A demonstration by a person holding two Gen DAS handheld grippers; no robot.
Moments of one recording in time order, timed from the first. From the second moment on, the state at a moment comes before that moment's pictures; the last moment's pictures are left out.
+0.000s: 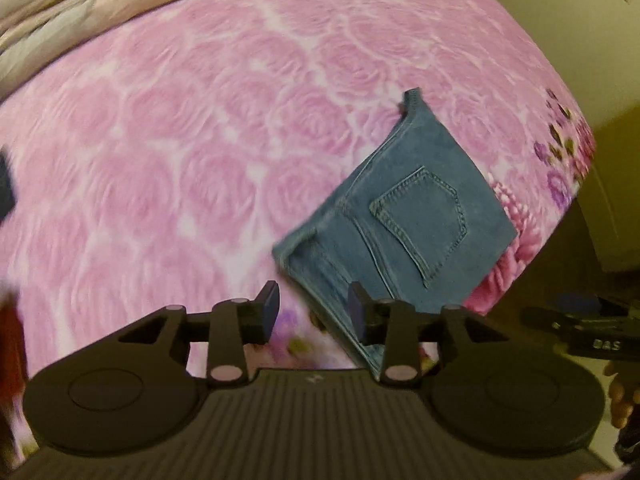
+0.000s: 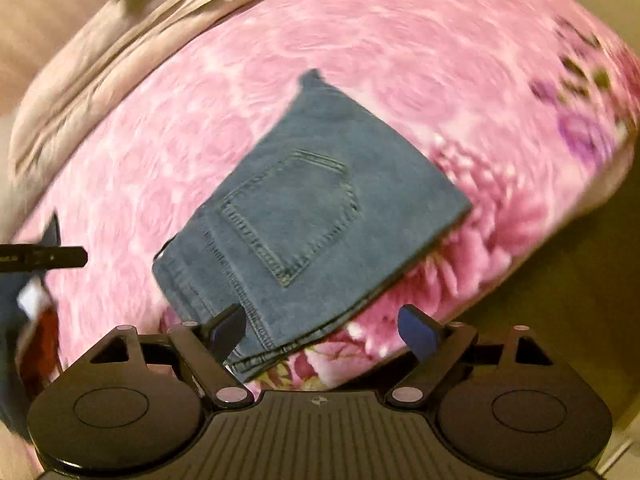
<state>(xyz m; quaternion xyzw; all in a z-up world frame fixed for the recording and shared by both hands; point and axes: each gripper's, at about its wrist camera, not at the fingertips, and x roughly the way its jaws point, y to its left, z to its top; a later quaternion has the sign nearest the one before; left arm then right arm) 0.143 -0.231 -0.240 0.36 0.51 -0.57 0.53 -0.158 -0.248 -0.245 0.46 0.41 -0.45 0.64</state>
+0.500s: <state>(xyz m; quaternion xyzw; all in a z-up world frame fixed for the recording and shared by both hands) 0.050 -0.157 -0.190 0.23 0.53 -0.36 0.73 -0.184 -0.307 -0.211 0.27 0.51 -0.24 0.78</state>
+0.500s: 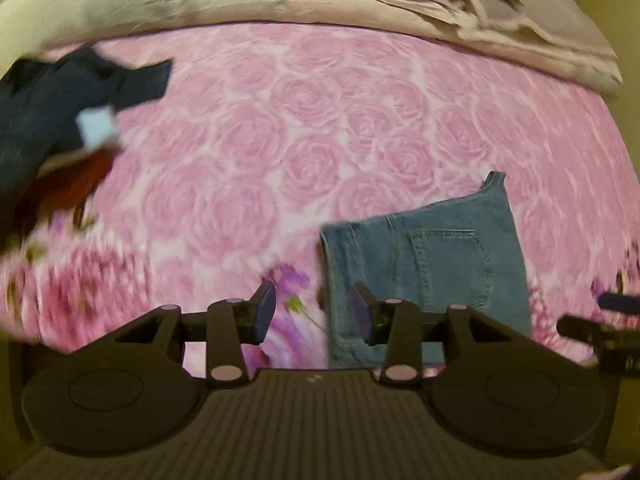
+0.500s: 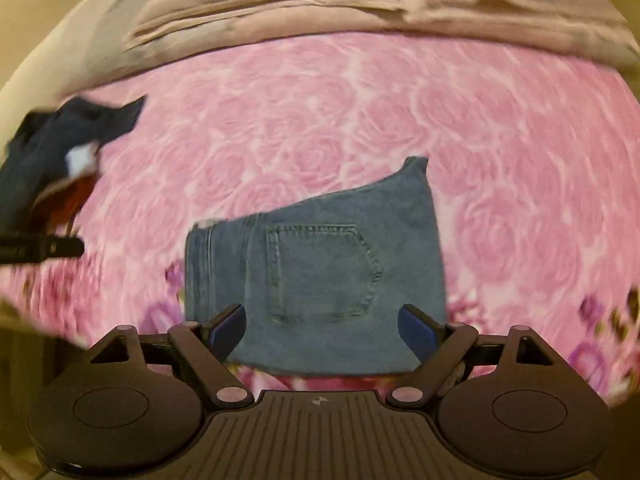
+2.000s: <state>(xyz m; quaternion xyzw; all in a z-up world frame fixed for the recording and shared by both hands) -0.088 -0.106 -0.210 0.15 0.53 -0.34 0.77 -0.342 -0.332 -0.231 0.33 0.48 -0.22 0.79</state>
